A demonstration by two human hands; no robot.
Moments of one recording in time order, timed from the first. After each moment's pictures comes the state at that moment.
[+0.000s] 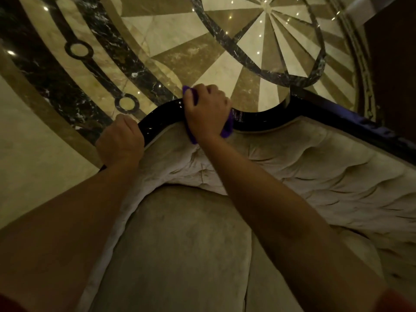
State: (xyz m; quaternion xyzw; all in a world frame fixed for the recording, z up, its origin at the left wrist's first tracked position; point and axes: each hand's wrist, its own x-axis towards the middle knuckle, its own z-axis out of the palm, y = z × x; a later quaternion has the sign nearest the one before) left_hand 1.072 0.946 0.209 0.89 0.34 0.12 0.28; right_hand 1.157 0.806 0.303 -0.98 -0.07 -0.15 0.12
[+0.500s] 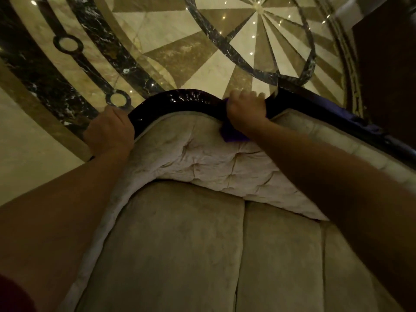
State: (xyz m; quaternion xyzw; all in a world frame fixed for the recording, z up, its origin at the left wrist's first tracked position) left_hand 1.073 0.947 0.207 0.89 0.35 0.14 0.25; right_hand 1.193 0.695 0.350 -0.95 -0.17 0.02 -0.27
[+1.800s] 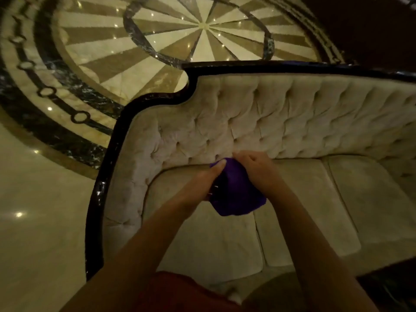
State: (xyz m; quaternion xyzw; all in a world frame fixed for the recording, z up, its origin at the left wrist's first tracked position) left_hand 0.736 0.718 0.490 0.65 0.01 -0.34 0.68; right_hand 0.738 0.543 0.523 -0.88 0.09 0.08 0.46
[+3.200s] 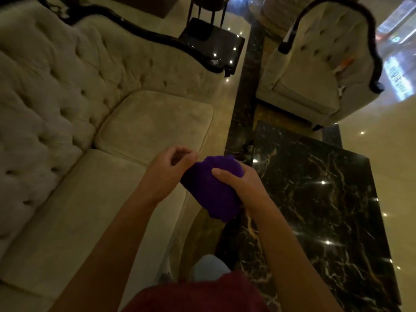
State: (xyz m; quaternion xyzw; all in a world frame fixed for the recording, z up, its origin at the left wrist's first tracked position) left_hand 0.546 -0.109 0.491 0.61 -0.42 -0.49 0.47; right_hand 0.337 -0.149 0.502 -0.52 0.52 -0.23 0.64
